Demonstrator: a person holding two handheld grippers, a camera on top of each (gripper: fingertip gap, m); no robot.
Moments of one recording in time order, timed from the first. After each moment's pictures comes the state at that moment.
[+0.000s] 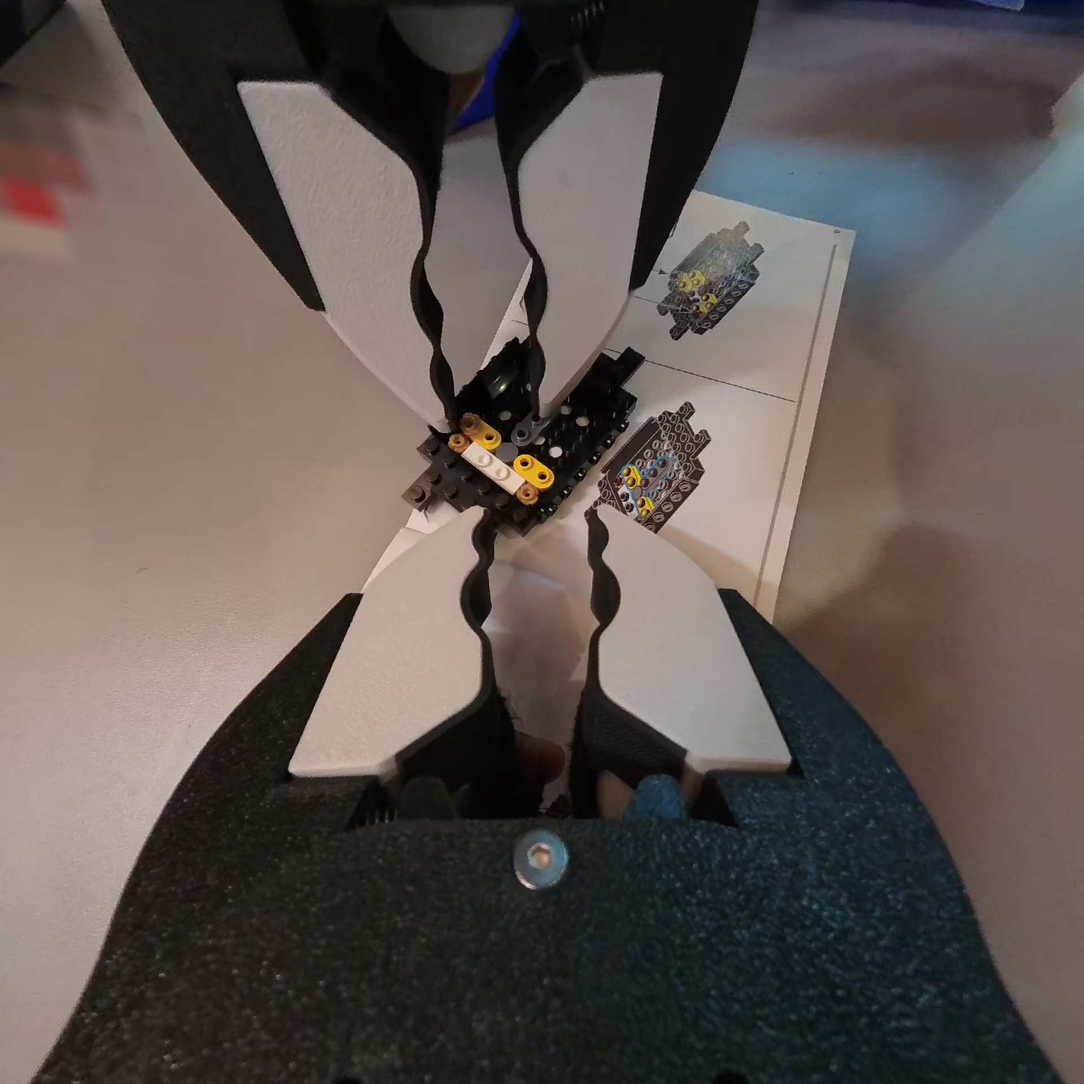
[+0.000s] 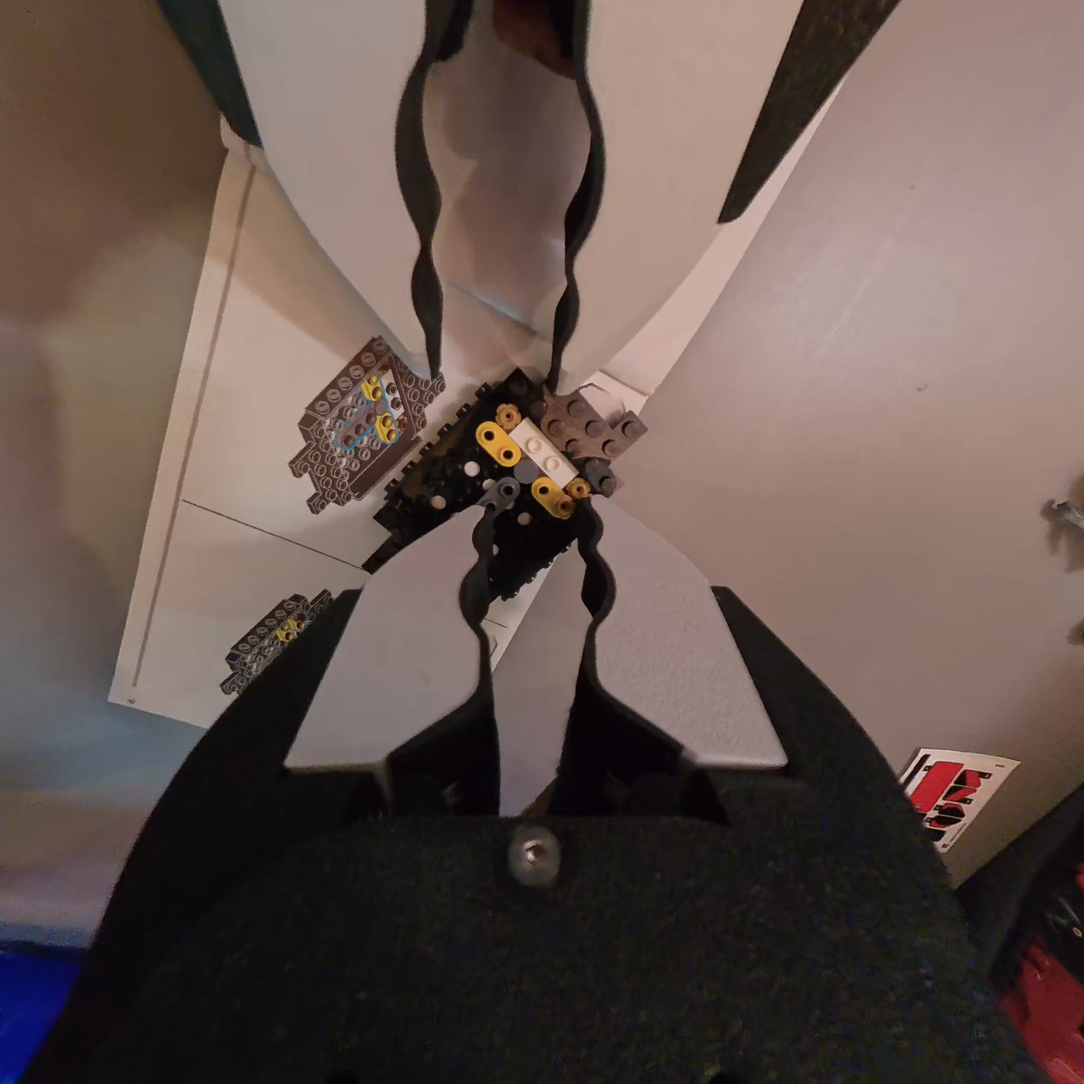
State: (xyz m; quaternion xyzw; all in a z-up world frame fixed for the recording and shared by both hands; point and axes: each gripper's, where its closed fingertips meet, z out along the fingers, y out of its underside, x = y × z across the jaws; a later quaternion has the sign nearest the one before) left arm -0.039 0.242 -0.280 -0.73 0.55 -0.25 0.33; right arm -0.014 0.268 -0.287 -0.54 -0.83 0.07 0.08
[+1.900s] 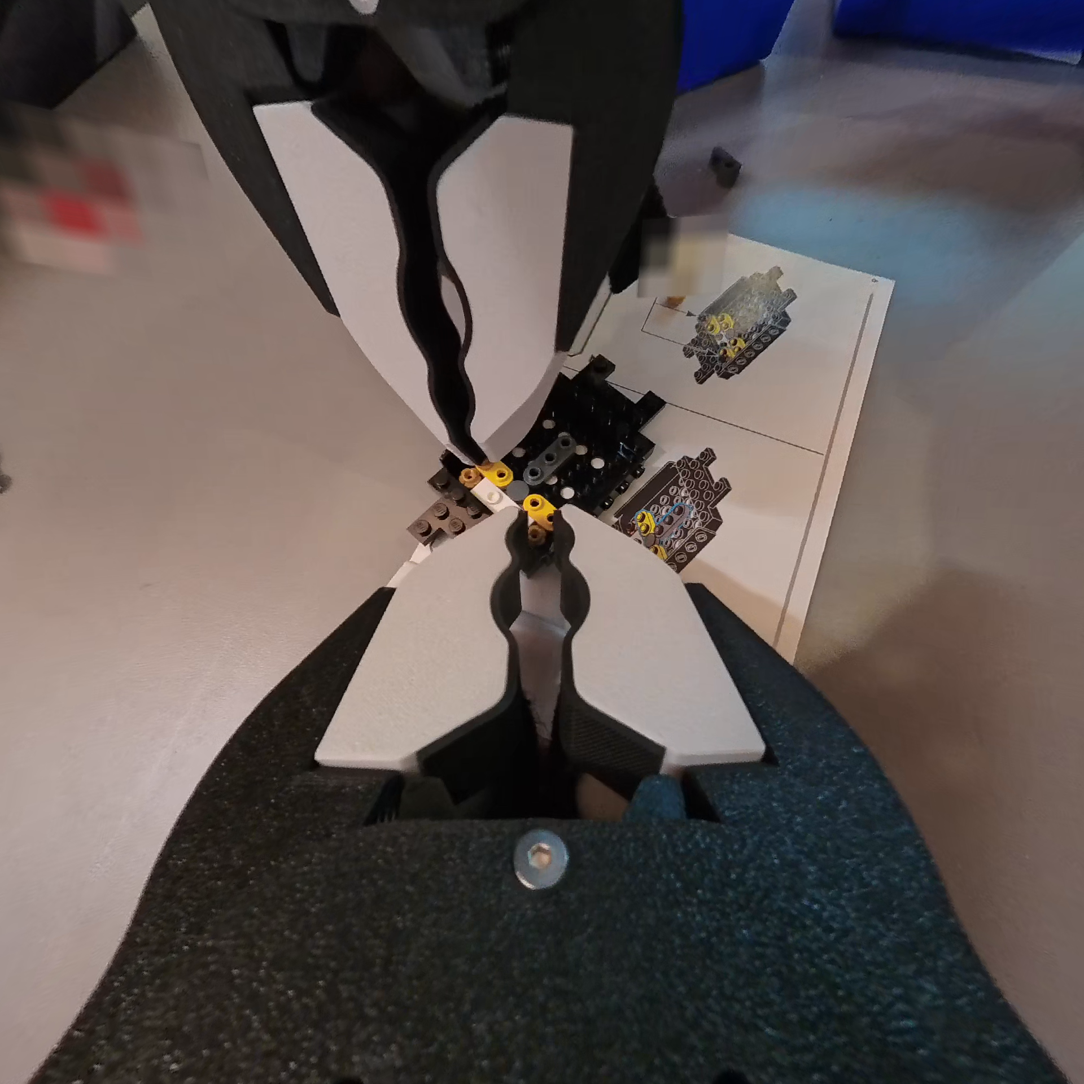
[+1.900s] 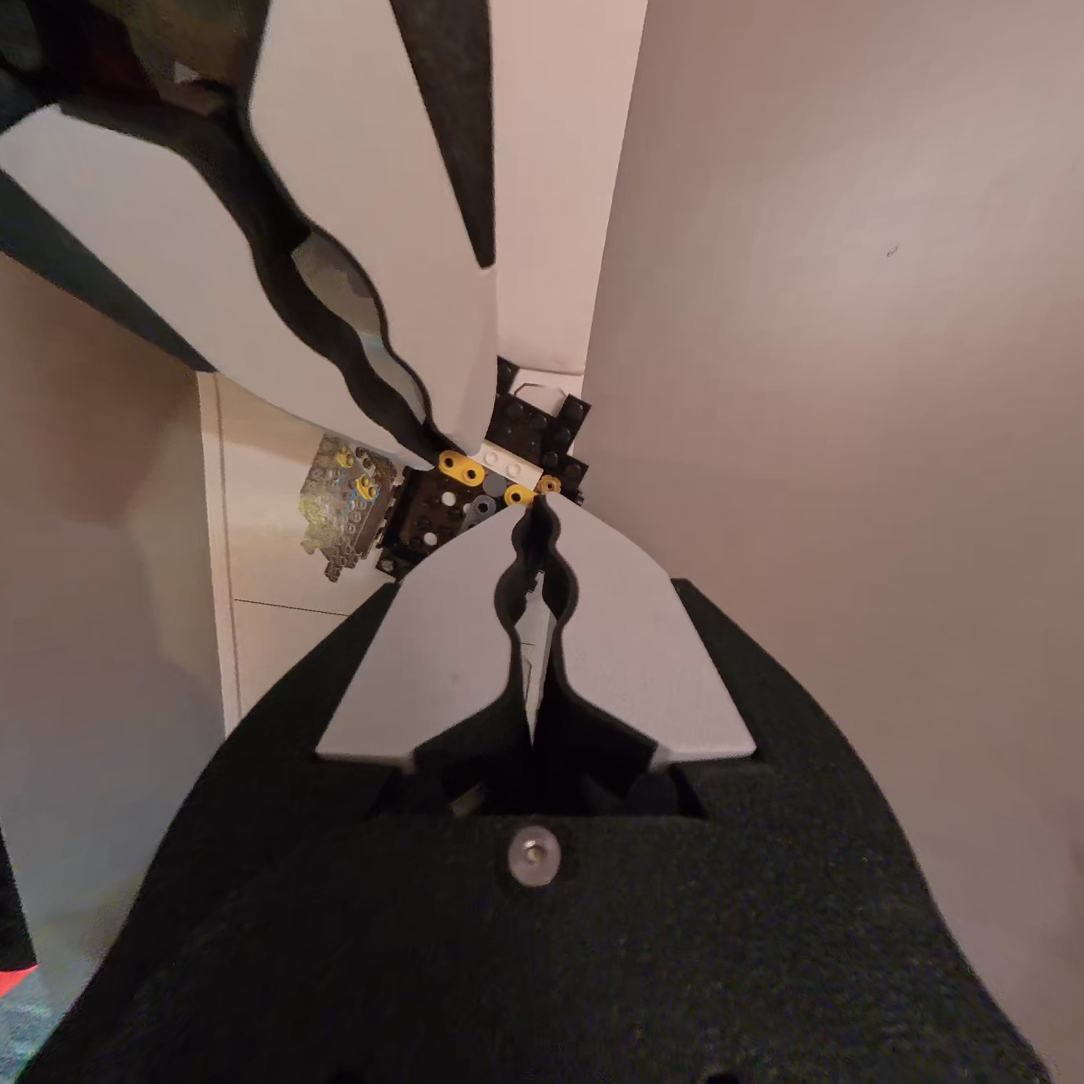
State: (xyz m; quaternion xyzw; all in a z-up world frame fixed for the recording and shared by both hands) left arm -0.027 0.249 -0.280 -0.74 0.52 -0.24 0.36; right arm -0.018 0.275 -0.287 -0.68 -0.71 0.15 0.08
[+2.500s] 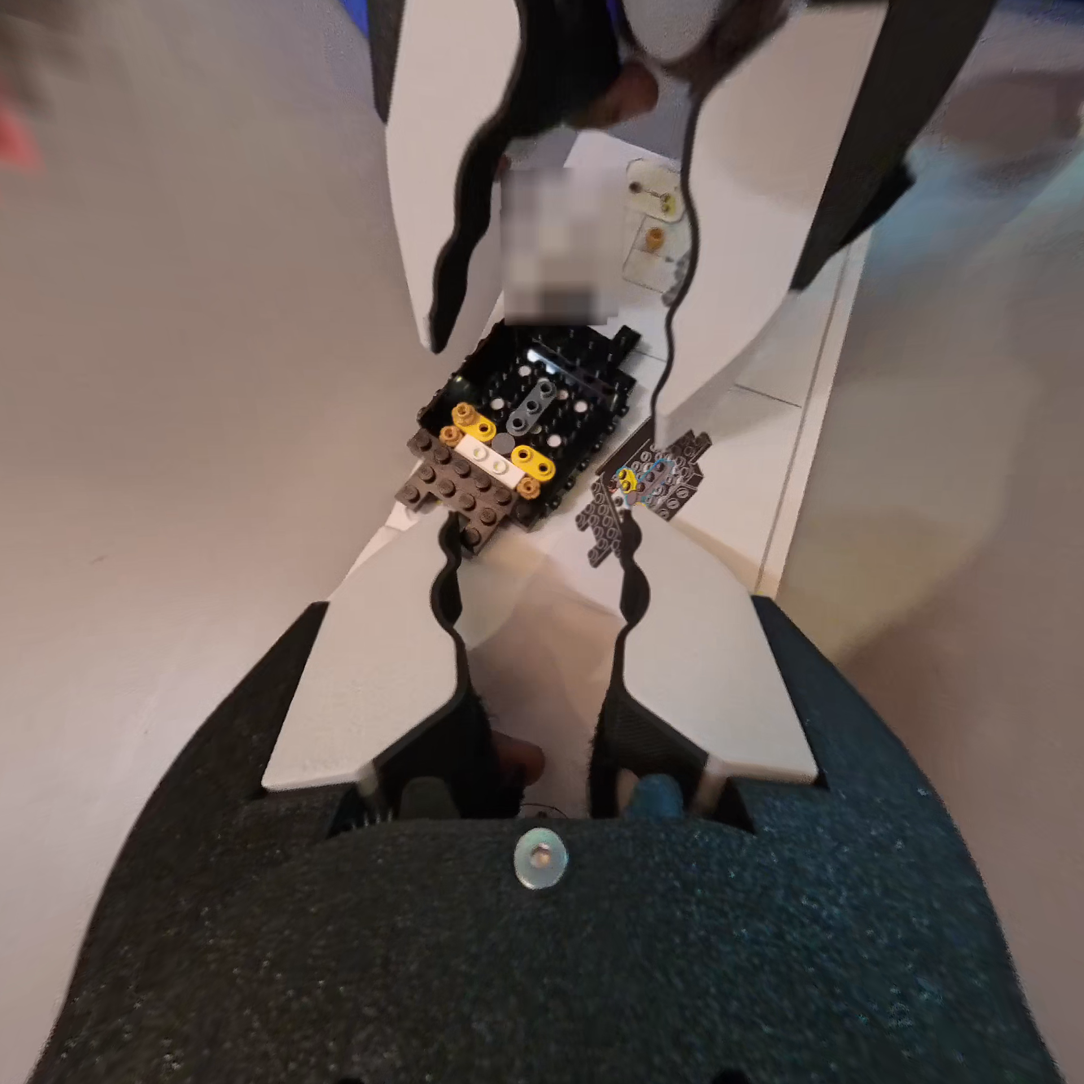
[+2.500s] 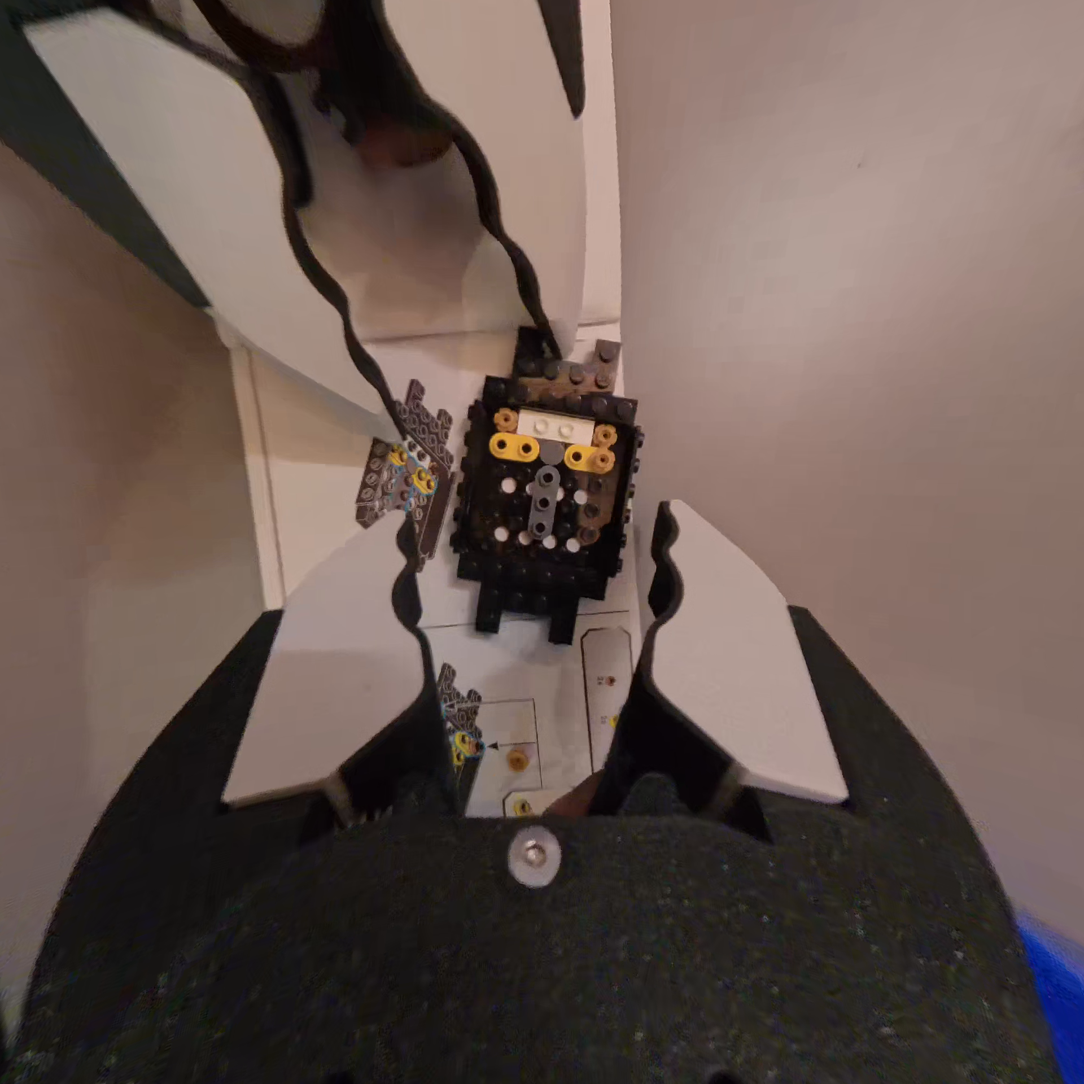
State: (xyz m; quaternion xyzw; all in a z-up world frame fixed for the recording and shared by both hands) left arm -0.035 0.239 -0.288 -0.74 0.54 -0.25 0.31; right arm -0.005 0.253 -0.288 -0.74 -0.63 0.16 0.18
